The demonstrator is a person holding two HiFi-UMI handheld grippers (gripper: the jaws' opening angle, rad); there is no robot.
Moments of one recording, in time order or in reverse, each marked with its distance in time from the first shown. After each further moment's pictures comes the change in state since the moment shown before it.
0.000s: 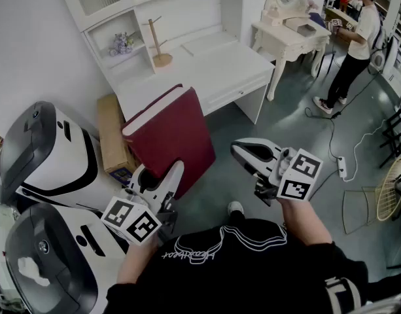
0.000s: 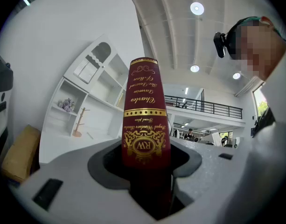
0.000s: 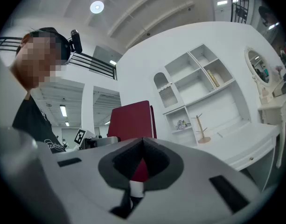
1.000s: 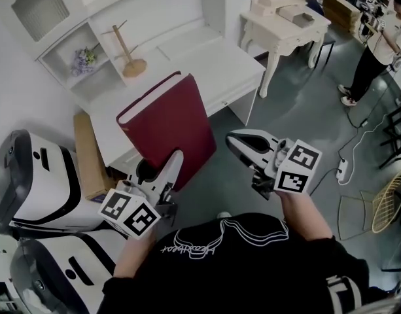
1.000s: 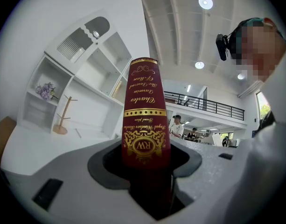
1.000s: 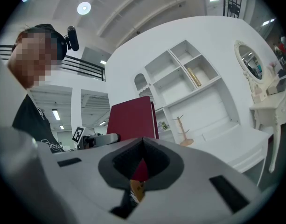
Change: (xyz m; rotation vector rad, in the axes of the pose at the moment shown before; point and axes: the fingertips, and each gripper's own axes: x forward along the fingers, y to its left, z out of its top) left arm 0.228 0.038 -0.006 -0.027 0.041 -0.011; right arm -0.009 -0.216 0.044 0.054 0.020 -0.041
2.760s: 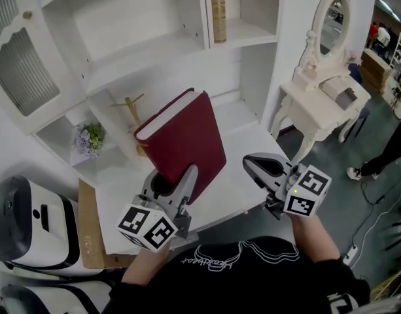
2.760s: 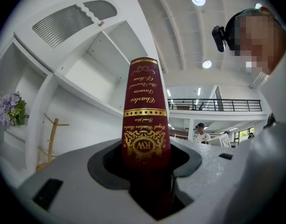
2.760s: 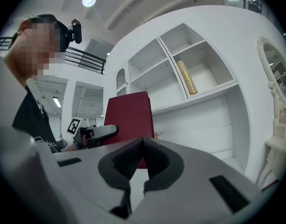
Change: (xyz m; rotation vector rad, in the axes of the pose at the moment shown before) left arm 0.295 0.219 0.141 0.104 -0.170 0.145; right arm 0.190 -0.325 0.147 -0.169 0.047 0.067
